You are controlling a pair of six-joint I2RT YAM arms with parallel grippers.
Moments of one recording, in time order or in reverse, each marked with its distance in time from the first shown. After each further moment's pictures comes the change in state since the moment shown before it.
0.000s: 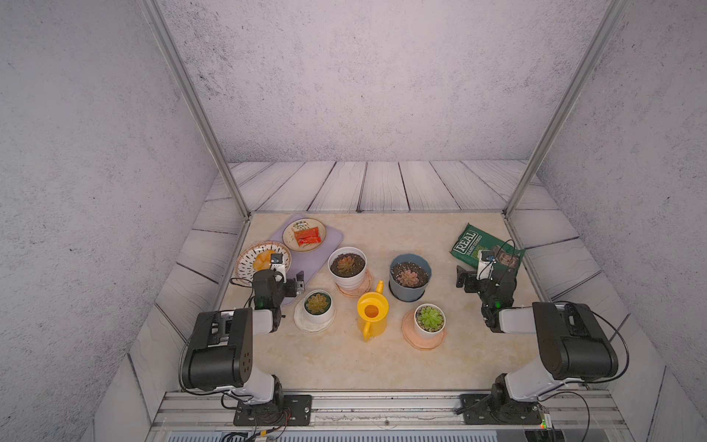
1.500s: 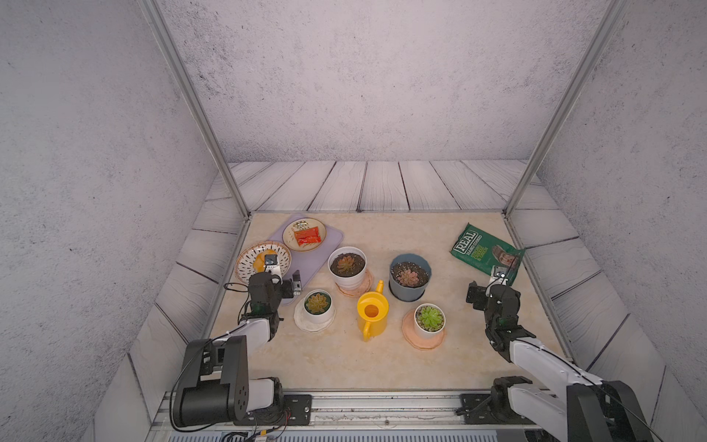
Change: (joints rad) left arm -0.005 -0.179 -0.047 -0.080 -0.053 -0.032; right arm 0.126 -0.480 -0.133 -0.445 0.441 0.069
